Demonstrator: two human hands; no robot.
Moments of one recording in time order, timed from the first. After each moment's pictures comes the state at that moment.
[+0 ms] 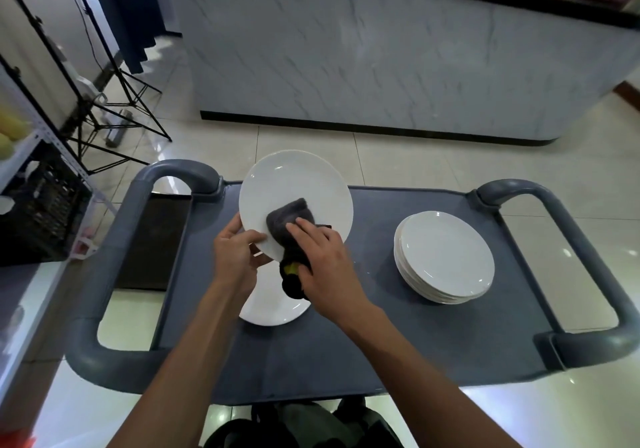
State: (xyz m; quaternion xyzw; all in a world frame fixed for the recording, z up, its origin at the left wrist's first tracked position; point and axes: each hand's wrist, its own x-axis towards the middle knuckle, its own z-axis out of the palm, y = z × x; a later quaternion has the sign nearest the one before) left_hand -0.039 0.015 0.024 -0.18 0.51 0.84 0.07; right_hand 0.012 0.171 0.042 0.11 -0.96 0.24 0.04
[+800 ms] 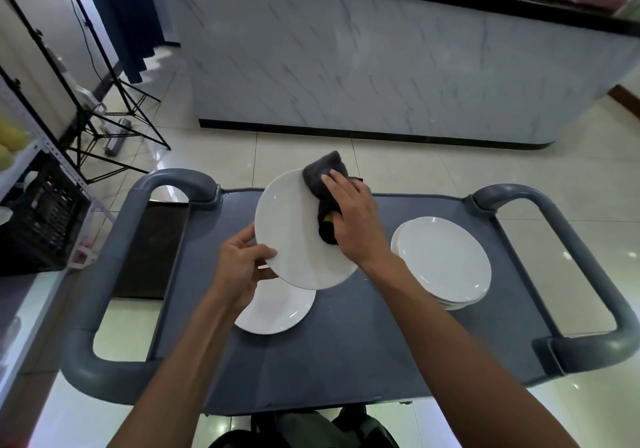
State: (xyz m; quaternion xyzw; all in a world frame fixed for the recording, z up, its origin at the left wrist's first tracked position) left_hand -0.031 0.017 0.032 -0.10 0.55 0.81 0.14; right_hand -0.059 0.221 0.073 0.07 -0.97 0.21 0.13
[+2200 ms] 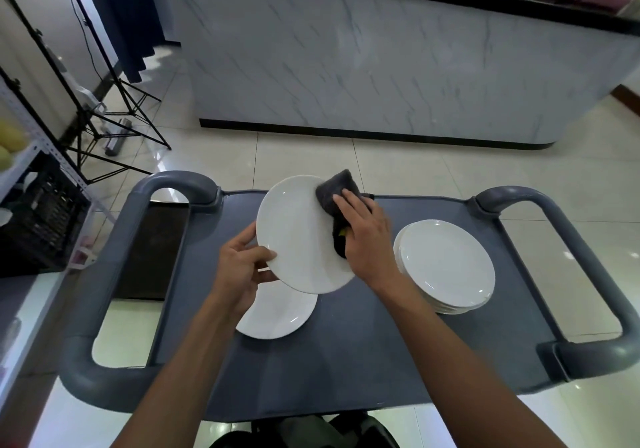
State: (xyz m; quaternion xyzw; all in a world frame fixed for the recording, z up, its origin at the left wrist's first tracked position) left_hand -0.037 0.014 0.028 -0.11 0.56 0.81 0.14; right_hand -0.048 0.234 0.046 0.02 -0.98 0.17 0.14
